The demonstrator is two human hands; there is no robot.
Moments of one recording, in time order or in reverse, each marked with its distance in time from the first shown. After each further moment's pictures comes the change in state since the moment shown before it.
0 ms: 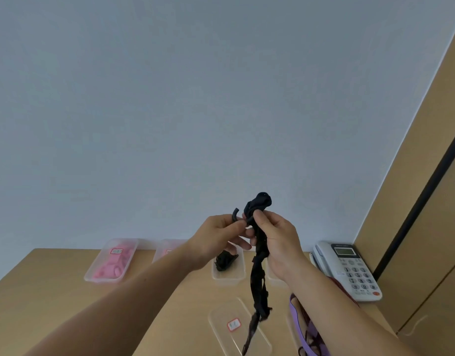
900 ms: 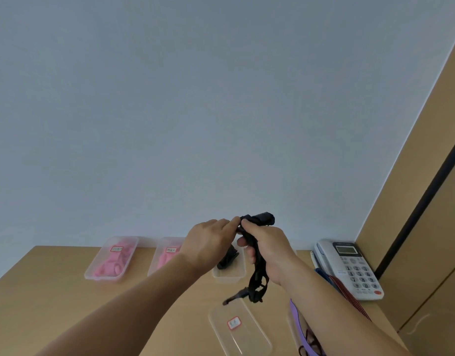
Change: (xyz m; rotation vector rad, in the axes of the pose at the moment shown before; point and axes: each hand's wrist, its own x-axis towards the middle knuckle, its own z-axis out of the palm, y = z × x) left_hand 0.002 -0.026 -0.003 1.370 0.407 0.744; right_hand 0.003 0.010 0.010 -0.046 -0.030 0.287
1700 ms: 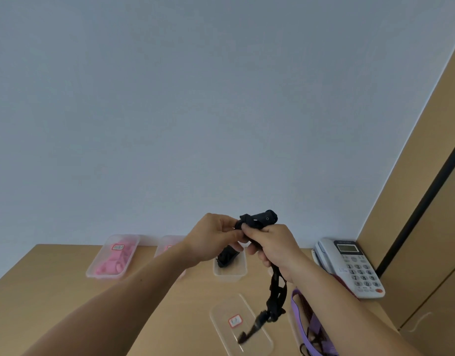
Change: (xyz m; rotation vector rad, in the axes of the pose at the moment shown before) left_hand 0.013 -0.002 -0.024 -1.153 -0.423 -0.705; right_hand 0.003 0.001 -0.017 -0.304 -0.034 -0.125
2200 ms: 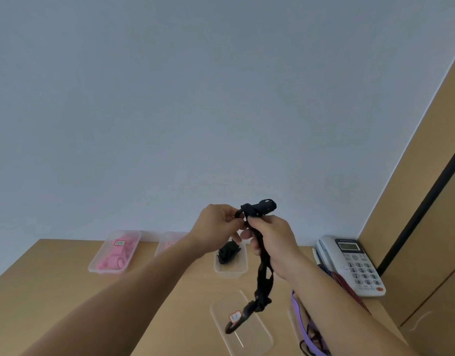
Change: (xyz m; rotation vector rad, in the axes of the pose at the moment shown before) left_hand 0.010 0.004 0.005 0.133 0.184 -0.009; right_hand 0.003 -0.001 0.011 0.241 0.037 -0.016
